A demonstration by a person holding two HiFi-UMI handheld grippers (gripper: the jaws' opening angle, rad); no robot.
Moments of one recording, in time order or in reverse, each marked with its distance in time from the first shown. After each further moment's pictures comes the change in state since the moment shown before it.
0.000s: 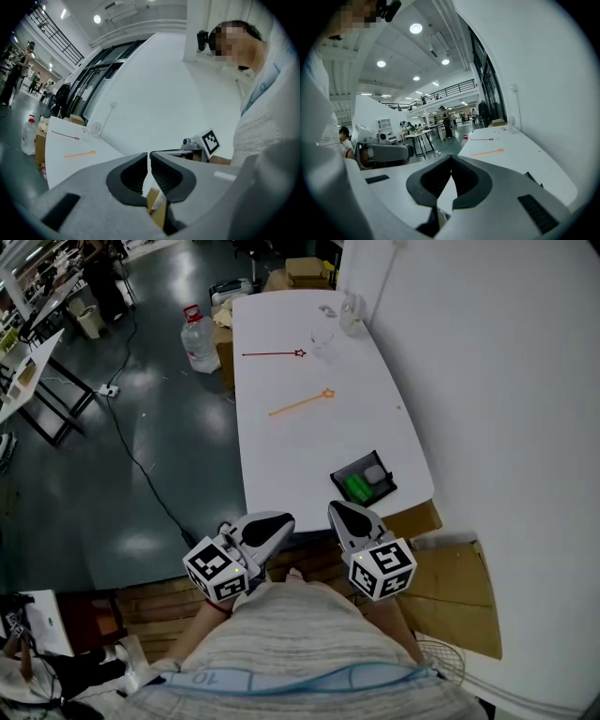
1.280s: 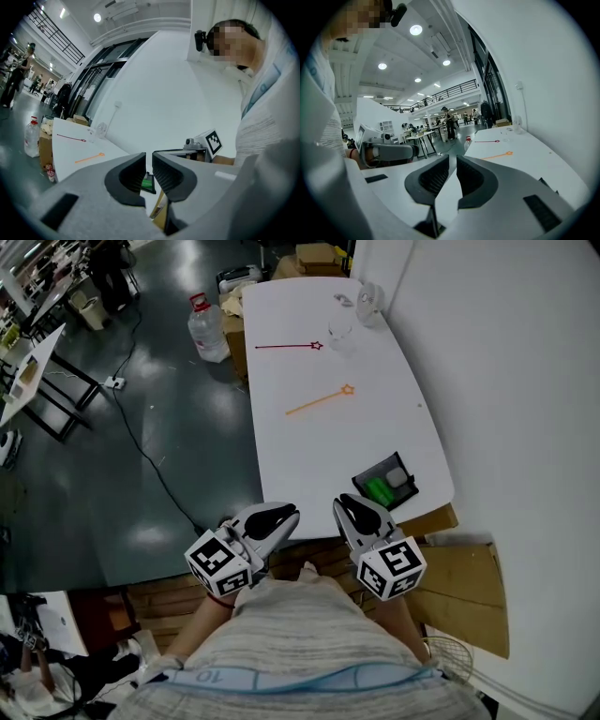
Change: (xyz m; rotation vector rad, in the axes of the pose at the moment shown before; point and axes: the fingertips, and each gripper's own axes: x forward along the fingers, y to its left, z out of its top) left arm -0.012 0.057 0.017 -0.001 0.021 0.018; right arm 0.051 0.010 0.011 0.004 0.005 0.044
